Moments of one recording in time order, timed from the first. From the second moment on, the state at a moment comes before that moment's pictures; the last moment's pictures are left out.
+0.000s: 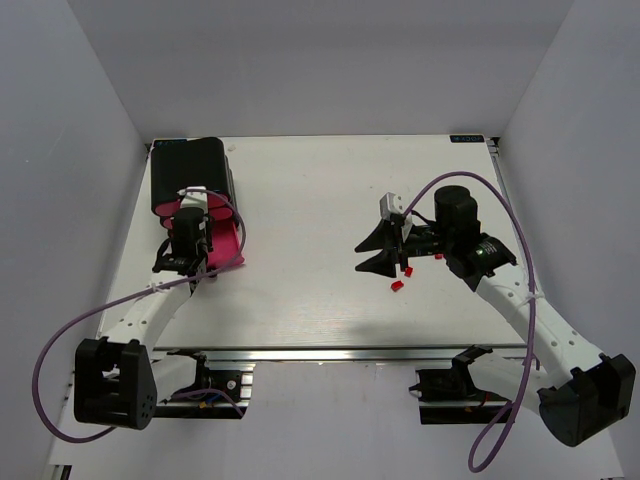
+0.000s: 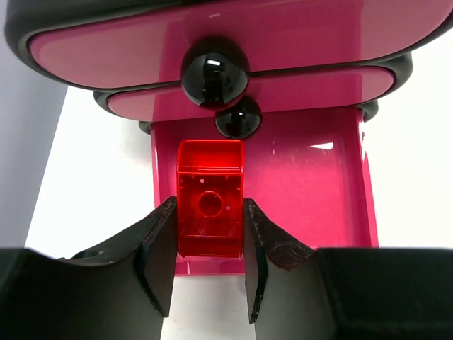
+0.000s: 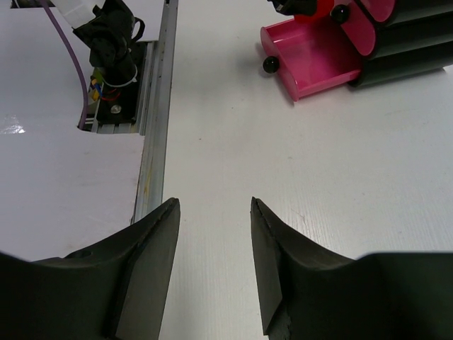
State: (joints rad) left arm -0.12 1.12 0.62 -0.03 -0.41 0.03; right arm 0.48 1.04 0.93 -0.30 -1.07 -0.36
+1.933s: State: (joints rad) left arm -0.17 0.99 0.53 0.30 1.17 -0.64; right arm 0.68 1.65 1.09 0.44 -1.13 0.63
